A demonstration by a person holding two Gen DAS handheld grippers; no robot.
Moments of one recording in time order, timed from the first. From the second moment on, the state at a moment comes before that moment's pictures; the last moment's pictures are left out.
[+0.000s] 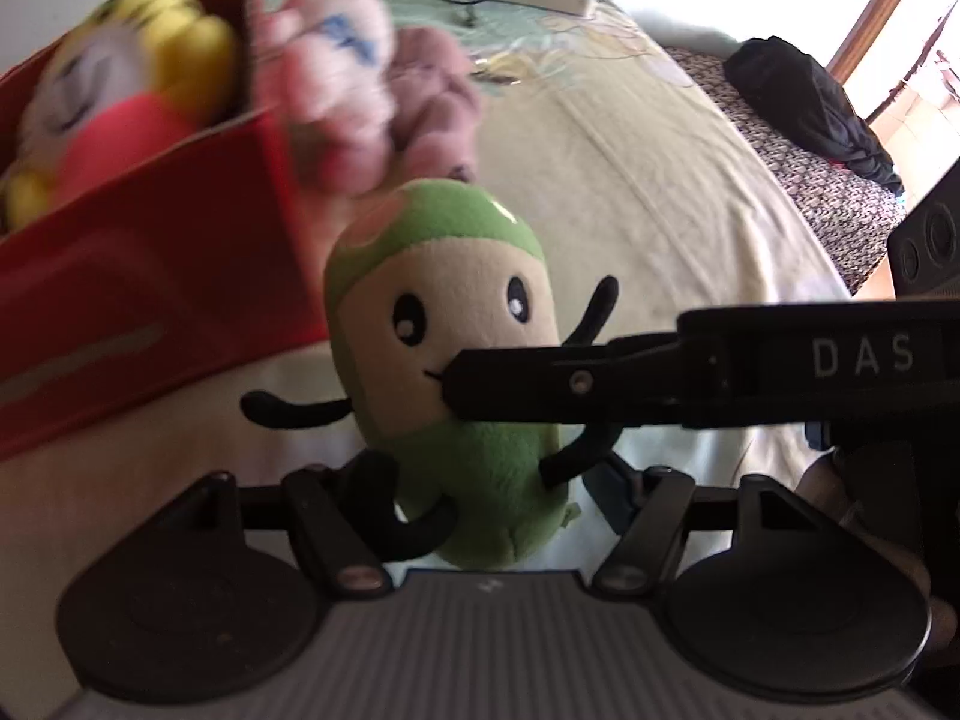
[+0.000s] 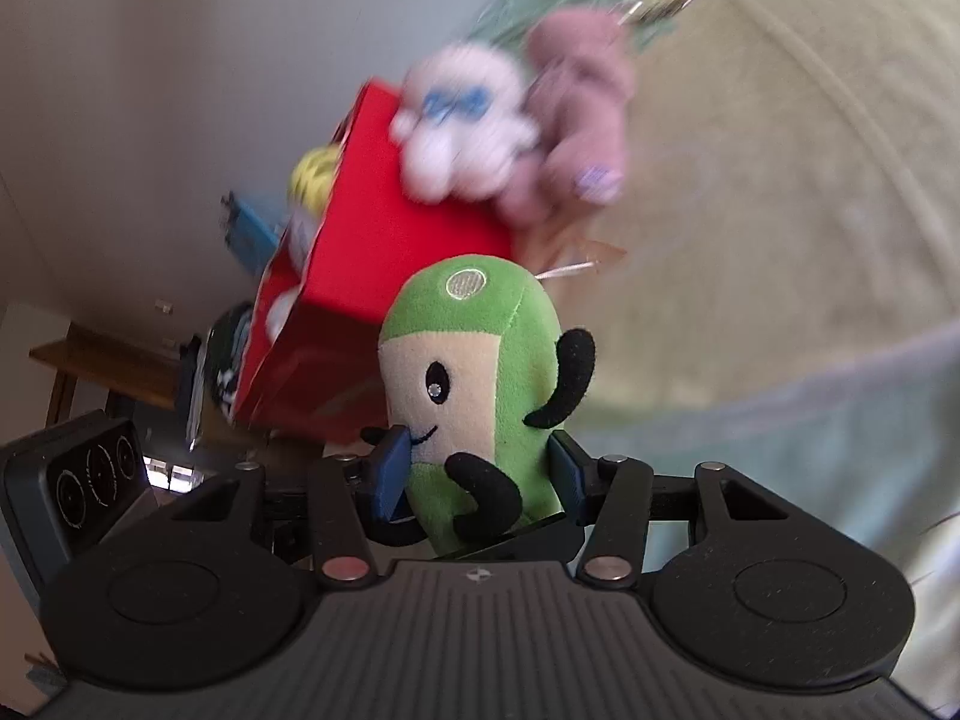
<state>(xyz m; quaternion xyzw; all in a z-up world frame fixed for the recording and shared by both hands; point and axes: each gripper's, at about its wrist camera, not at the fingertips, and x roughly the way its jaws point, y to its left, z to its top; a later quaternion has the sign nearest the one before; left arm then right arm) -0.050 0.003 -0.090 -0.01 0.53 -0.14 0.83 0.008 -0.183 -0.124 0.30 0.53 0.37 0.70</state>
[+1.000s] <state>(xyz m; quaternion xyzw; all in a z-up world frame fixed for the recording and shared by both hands) -0.141 0.222 0.013 -0.04 0.41 -0.04 0.91 -0.051 0.032 -0.034 0.20 0.38 0.56 0.71</state>
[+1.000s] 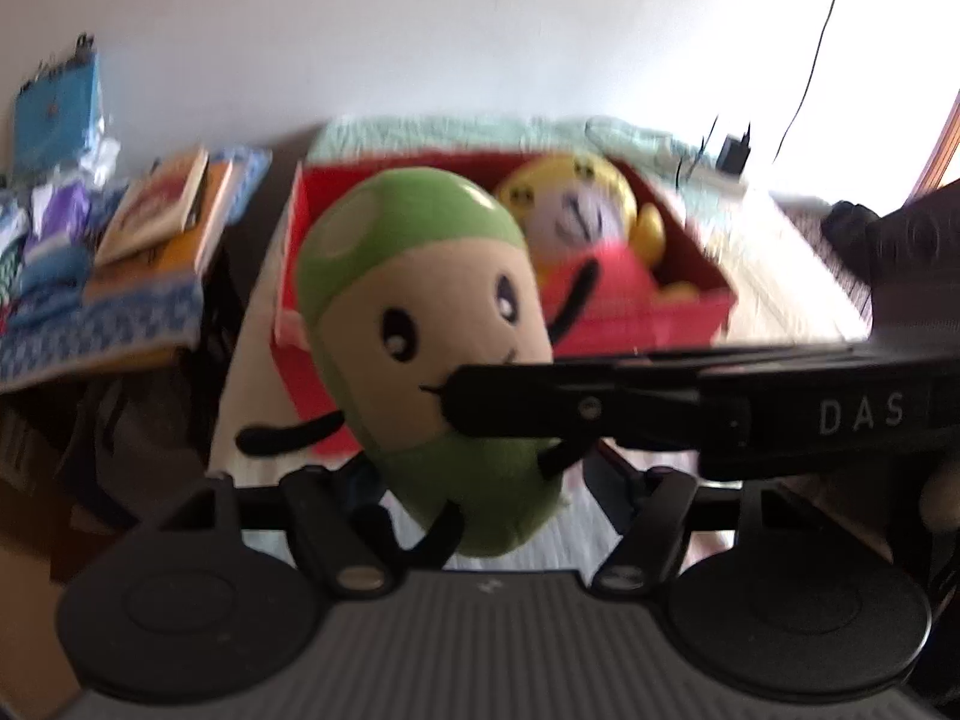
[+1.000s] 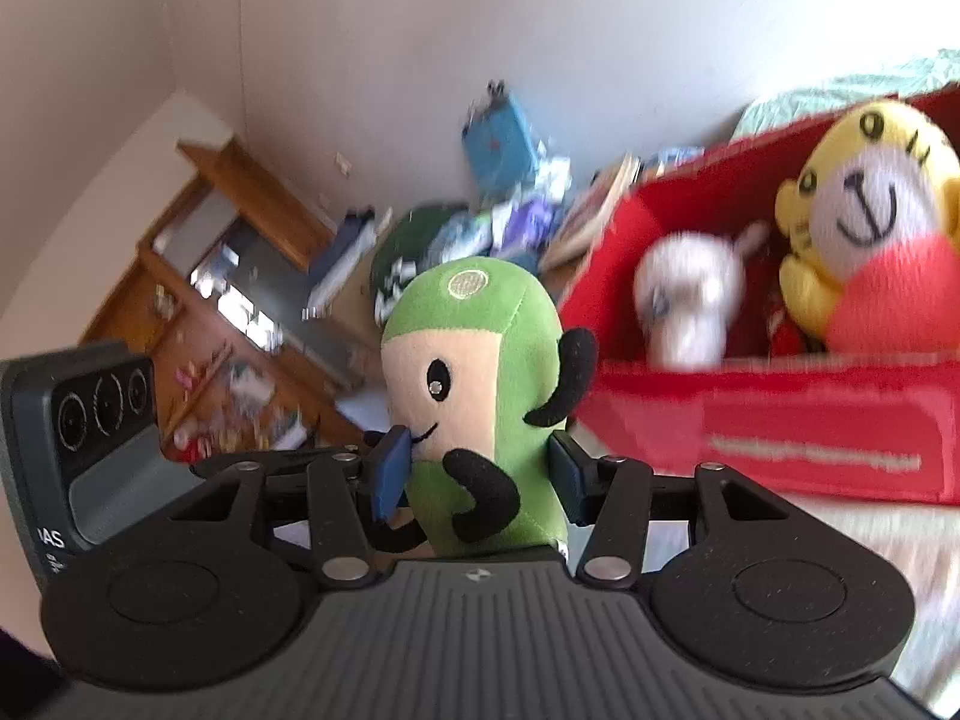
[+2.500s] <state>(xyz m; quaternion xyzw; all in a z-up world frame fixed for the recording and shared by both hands) 0.003 0.237 -0.045 -0.03 0.44 -0.09 0.89 0.034 0.071 -0.073 0.15 0.40 0.38 0.82</state>
